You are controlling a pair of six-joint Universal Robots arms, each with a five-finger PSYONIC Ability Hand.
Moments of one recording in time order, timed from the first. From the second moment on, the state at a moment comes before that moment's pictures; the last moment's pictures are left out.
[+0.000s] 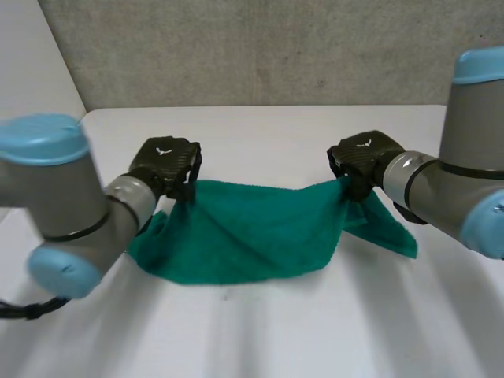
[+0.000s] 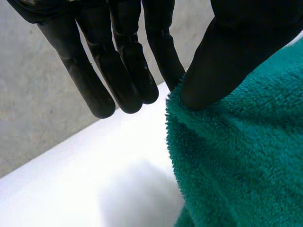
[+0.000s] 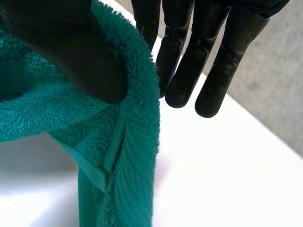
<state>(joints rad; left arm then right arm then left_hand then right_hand) 4.27 -2.03 -1.41 3.24 -1.48 3.34 1.98 -1.06 1.11 0.37 1.41 2.73 1.11 1.19 1.19 1.19 0.96 0.96 1.17 1.17 1.19 0.98</state>
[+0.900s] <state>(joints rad) 4.18 -1.98 -1.59 3.33 -1.66 3.39 1.97 -1.01 1.29 0.10 1.44 2.63 0.42 0.43 0.43 0.43 0.26 0.35 0.40 0.41 0.42 0.23</state>
